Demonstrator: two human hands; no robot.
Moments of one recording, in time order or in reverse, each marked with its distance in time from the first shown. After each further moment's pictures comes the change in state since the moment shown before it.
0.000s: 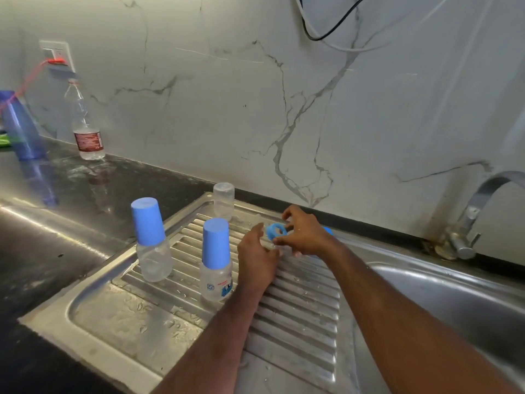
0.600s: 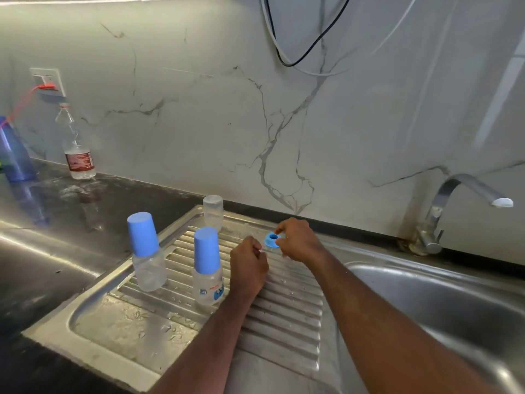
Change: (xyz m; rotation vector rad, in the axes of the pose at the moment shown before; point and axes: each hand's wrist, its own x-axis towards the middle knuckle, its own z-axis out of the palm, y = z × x) left_hand -0.008 0.001 0.003 0.120 0.003 0.088; right_hand -0.027 -0.008 -0.008 -0.237 0.160 0.079
